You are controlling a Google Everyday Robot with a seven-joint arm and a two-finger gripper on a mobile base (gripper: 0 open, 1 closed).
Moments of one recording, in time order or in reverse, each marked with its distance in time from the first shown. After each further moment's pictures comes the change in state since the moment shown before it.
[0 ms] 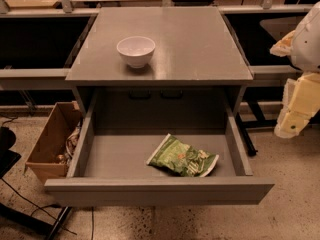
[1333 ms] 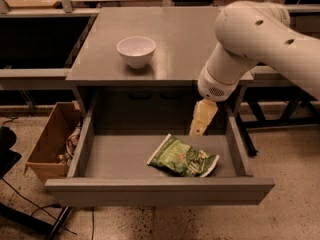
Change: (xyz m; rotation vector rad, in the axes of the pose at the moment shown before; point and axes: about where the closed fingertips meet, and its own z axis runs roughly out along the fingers) arm -0.088 -0.047 0.200 -0.103 -0.061 0.032
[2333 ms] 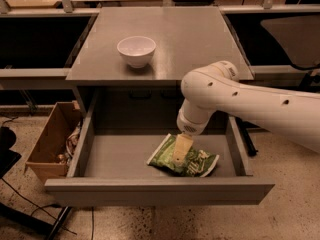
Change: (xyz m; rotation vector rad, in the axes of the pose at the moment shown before) arm -0.001 0.021 0.134 0.019 0.071 0.039
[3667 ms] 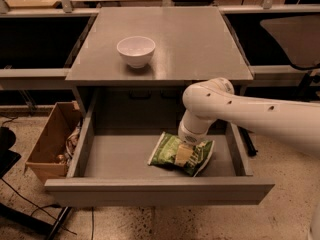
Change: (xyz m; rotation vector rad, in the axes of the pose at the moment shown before) arm 0.019 0.010 0.060 -0.110 0.008 -0.021
